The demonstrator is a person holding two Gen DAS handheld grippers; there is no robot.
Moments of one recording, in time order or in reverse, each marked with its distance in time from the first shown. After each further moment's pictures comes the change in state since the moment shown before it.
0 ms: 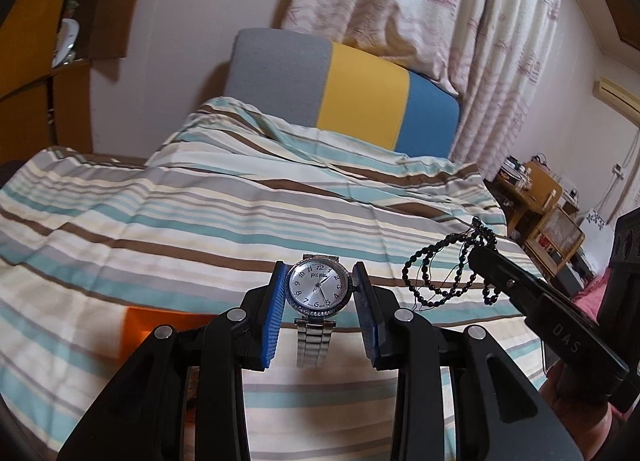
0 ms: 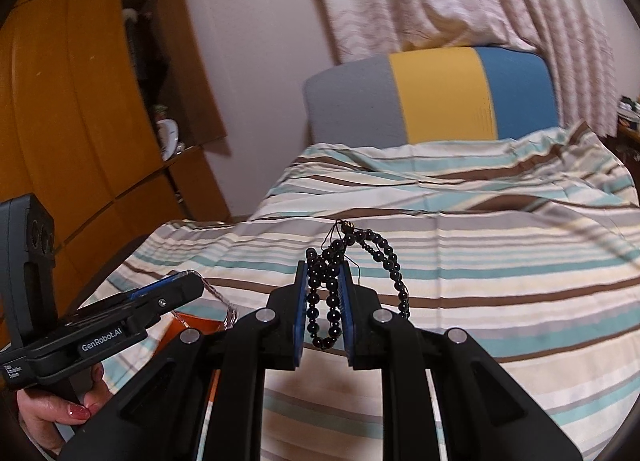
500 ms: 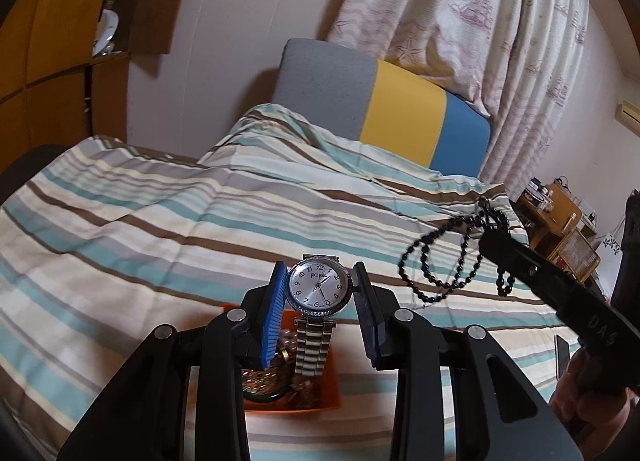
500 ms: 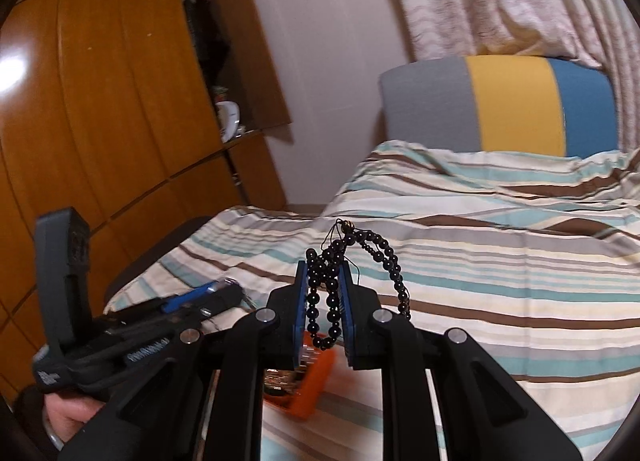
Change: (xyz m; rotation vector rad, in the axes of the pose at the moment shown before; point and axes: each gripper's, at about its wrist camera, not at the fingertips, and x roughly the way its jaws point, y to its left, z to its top) left arm -0.038 0.069 -0.001 -0.065 -0.024 0.076; right arm 0.034 0.088 0.010 -0.077 0.053 0.199
